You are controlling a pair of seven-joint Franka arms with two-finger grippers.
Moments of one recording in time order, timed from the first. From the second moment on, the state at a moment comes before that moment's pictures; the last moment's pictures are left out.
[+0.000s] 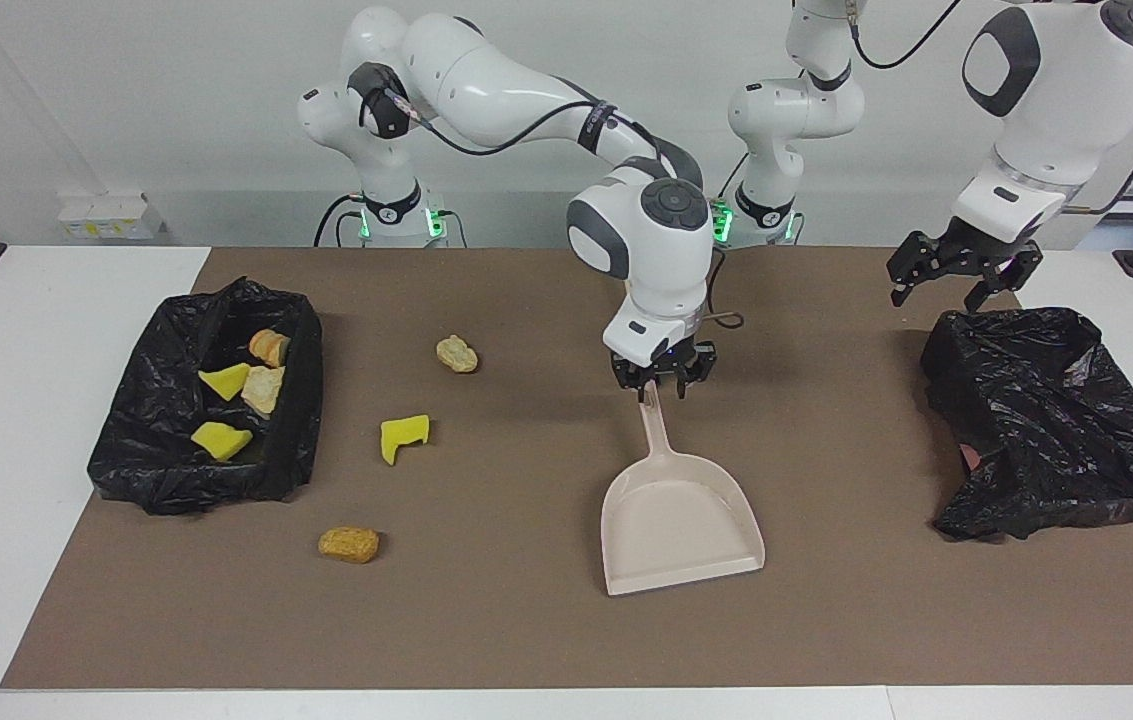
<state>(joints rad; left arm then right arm) 0.00 -0.02 -0.04 -1.70 -0.03 1.71 0.12 0.57 0.68 0.18 -1.08 -0.07 1.83 0.70</state>
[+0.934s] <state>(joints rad) -0.34 0.16 -0.05 -1.77 -0.03 2.07 -0.36 0.71 0.16 0.19 -1.92 0.11 2.02 0.72</state>
